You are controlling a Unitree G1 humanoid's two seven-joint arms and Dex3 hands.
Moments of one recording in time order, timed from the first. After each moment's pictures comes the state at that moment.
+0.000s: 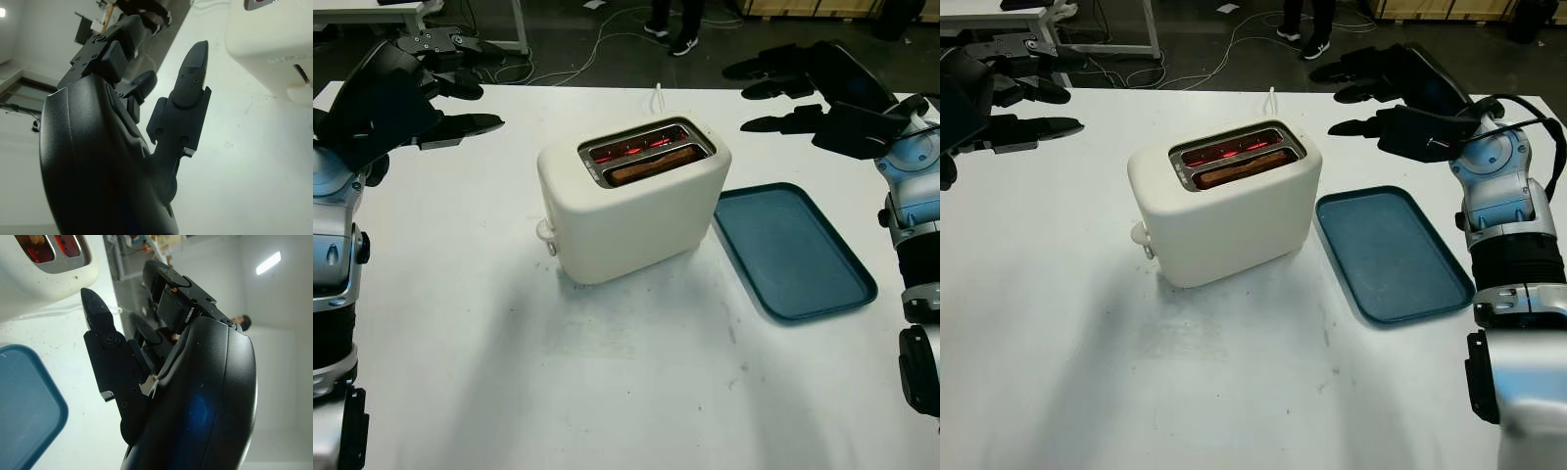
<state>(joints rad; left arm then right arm) -0.59 0.66 0.12 -0.20 0.08 0.44 -0.44 -0.87 -0.62 0.03 0.59 -0.22 -0.32 0.43</state>
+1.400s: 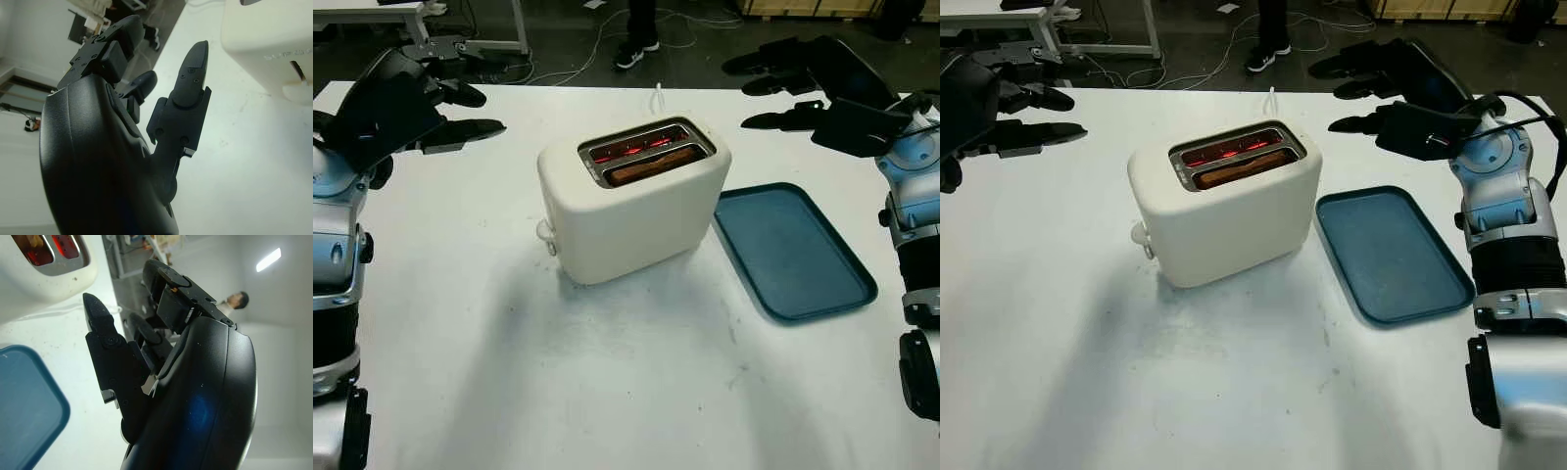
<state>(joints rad) -0.59 0.64 0.11 -0.15 0.07 0.43 -0.44 -0.85 -0.62 0.03 0.55 -0.21 -0.28 0.43</state>
